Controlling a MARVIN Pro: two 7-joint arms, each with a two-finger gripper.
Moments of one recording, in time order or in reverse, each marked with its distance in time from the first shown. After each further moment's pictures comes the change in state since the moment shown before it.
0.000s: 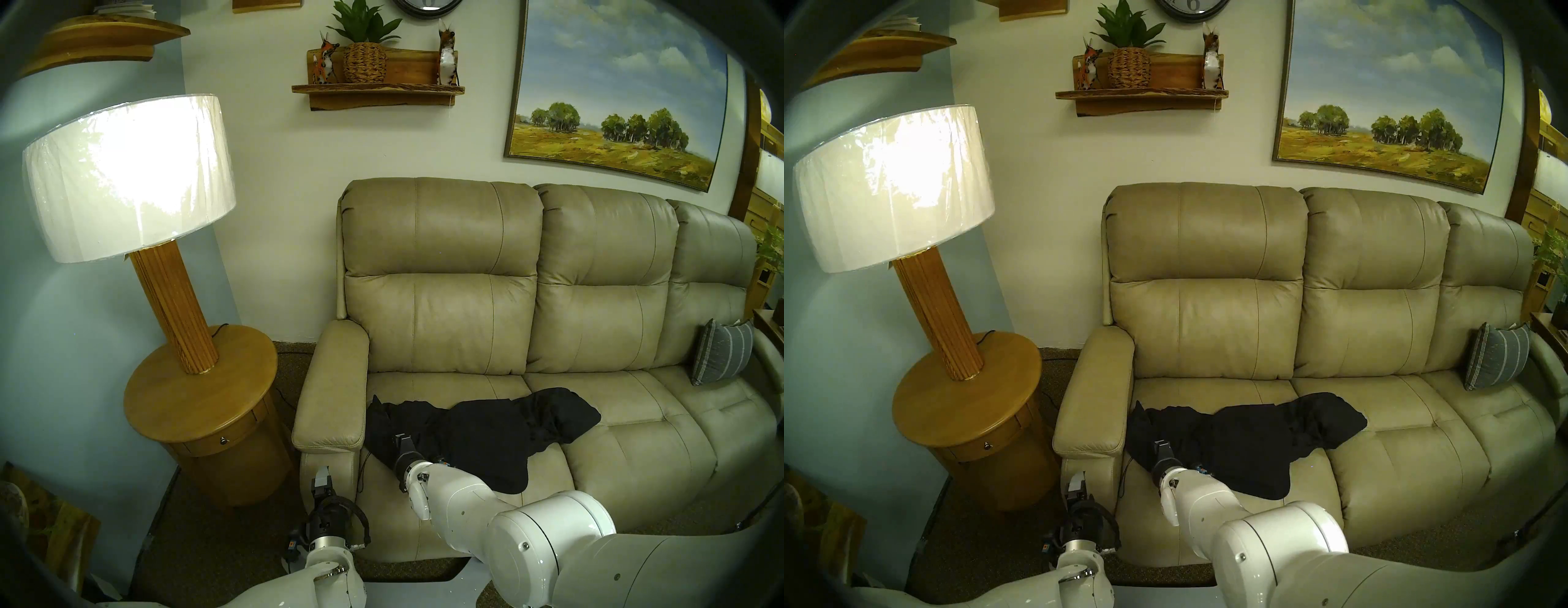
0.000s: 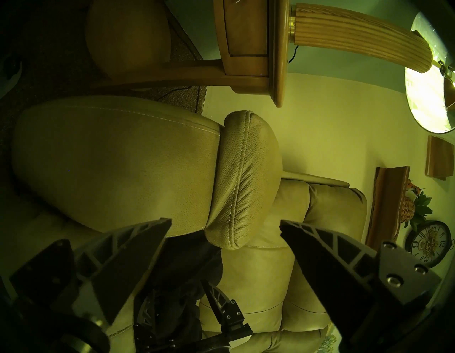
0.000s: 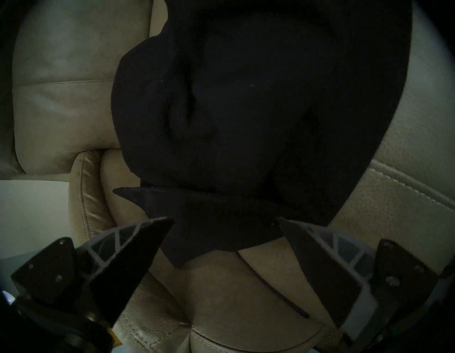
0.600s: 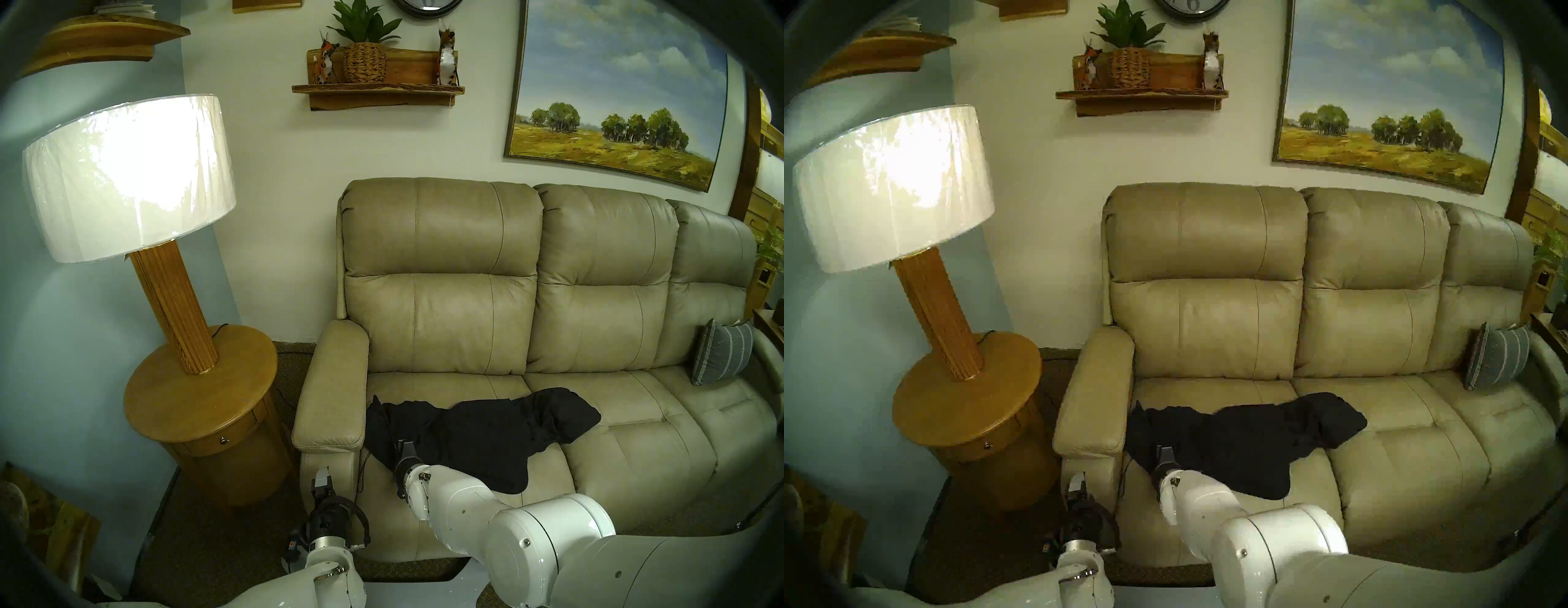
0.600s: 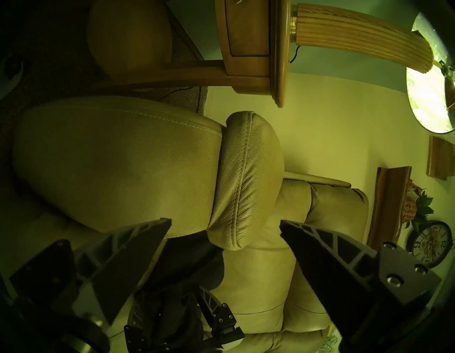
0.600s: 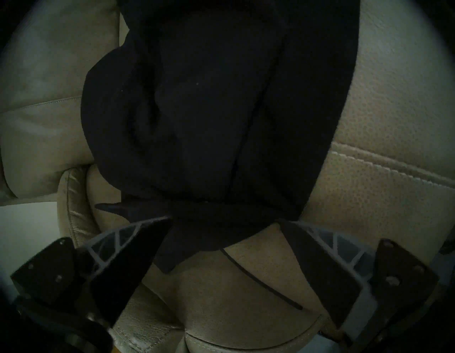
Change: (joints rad) left arm 0.000 -0.002 -0.002 0.004 0.003 0.000 0.007; right arm 0.005 -0.006 0.067 -0.001 0.040 0.007 -0.059
